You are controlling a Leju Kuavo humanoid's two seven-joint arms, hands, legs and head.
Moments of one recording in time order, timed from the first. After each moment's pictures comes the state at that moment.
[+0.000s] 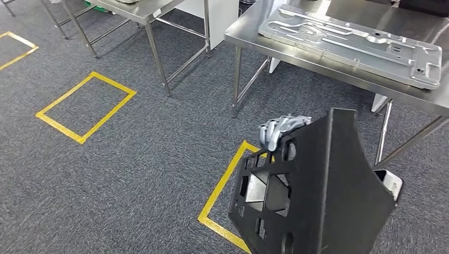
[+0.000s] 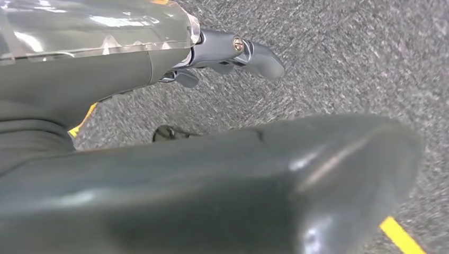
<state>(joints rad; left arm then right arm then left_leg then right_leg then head) -0.10 -0.07 1.29 -0.22 -1.00 -0.11 -0.35 -0.31 -0.07 0.38 -1.81 -0.21 0.39 -0.67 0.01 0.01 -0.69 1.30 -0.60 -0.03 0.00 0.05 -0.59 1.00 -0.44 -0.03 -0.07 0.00</state>
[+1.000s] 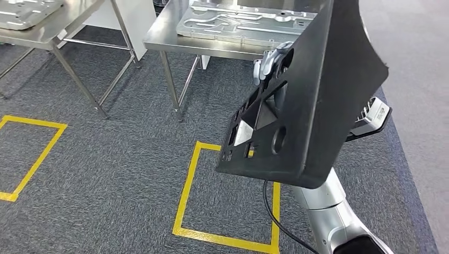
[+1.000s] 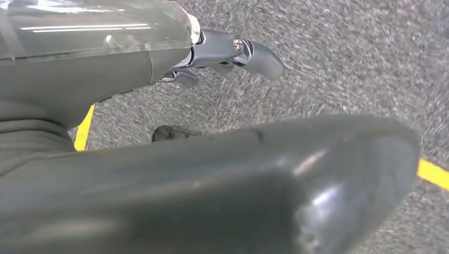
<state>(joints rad) -0.10 -0.06 1.29 -0.22 -1.00 -0.13 -0.36 -0.62 0.02 0.36 -1.56 -0.32 0.30 -0.64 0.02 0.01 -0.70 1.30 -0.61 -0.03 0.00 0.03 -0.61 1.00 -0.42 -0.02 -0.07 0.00</state>
